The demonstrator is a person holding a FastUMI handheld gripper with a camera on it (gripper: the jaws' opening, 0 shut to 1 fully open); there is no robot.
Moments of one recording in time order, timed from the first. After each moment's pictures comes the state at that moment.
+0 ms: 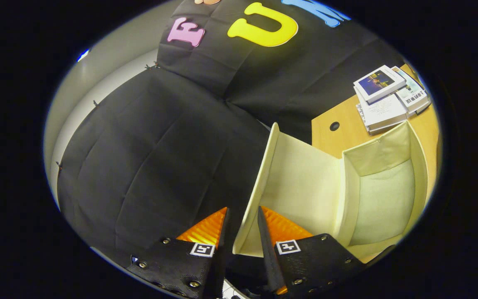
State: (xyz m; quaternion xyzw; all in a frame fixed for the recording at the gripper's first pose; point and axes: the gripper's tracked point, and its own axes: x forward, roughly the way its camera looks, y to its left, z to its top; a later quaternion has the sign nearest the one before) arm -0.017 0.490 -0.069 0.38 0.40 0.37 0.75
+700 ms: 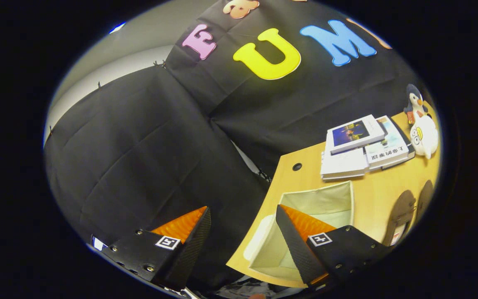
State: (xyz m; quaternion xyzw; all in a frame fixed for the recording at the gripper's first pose) arm 0.020 0.351 -0.082 0.26 0.33 0.30 0.85
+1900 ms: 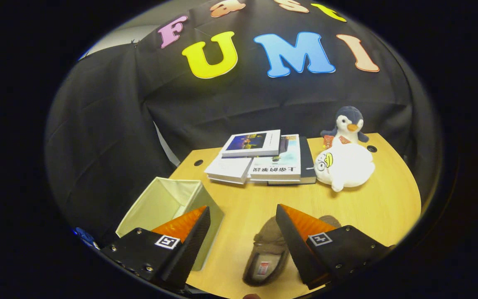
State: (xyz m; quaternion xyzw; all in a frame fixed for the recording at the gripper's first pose) arm 0.053 0.109 -0.220 0.08 0.37 0.15 0.91
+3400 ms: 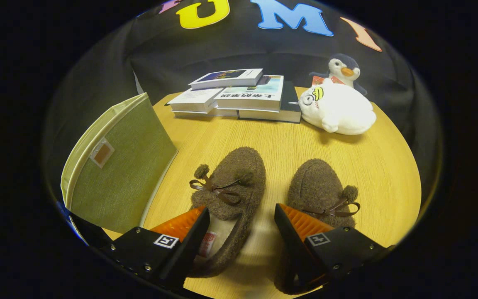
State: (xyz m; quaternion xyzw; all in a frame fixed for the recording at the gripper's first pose) arm 0.005 0.058 -0.369 0.00 0.49 0.13 0.86
